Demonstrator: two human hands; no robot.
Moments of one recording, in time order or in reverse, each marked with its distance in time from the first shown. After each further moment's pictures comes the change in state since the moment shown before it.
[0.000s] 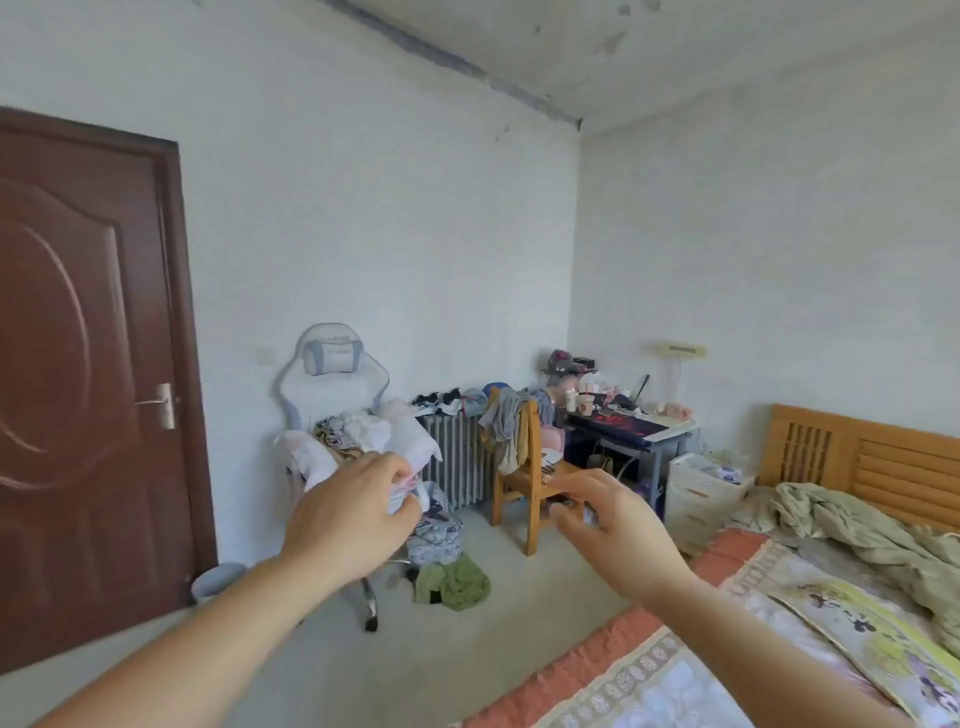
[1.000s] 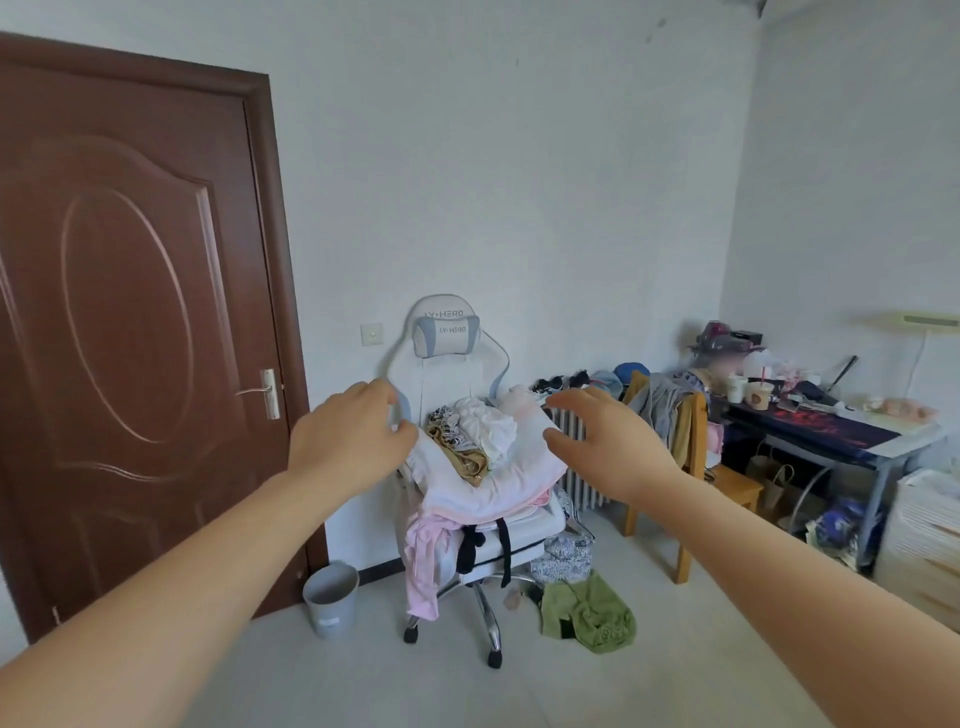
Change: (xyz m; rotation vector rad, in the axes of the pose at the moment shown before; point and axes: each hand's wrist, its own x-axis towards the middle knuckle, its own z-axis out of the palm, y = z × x) left_hand 0.332 -0.354 0.058 0.270 0.128 -0.174; right_hand 0.428 -0.032 0.332 -0.029 -0.057 -0.147
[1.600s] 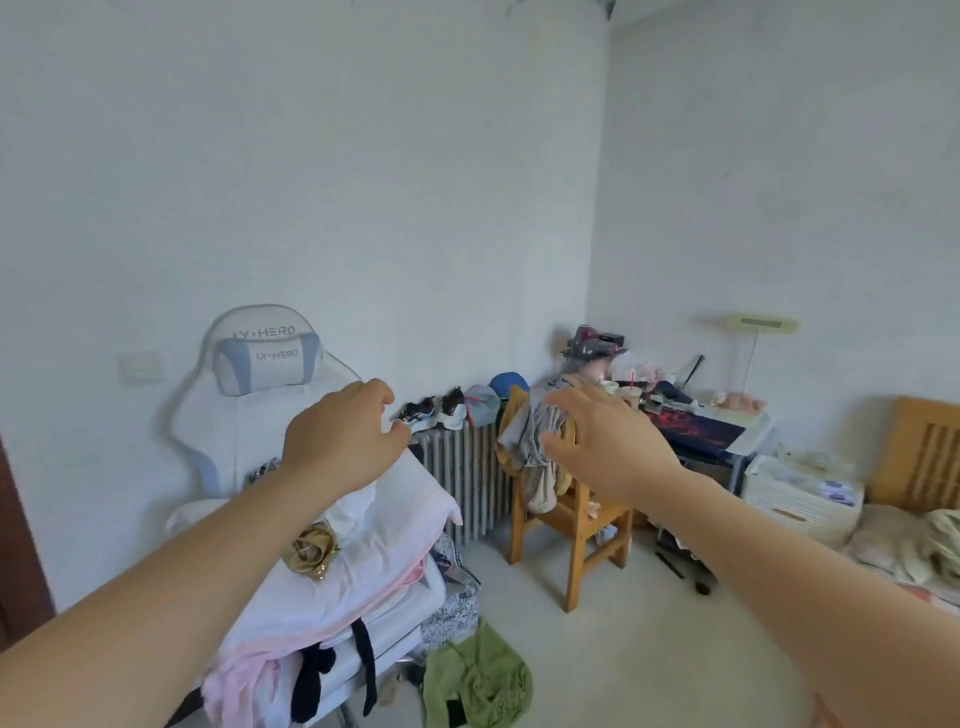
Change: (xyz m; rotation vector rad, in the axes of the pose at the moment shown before) left_hand 0.297 0.124 0.256 -0.209 -0.073 0.239; right_hand 0.205 0.253 0.020 -0.364 0.037 0.189
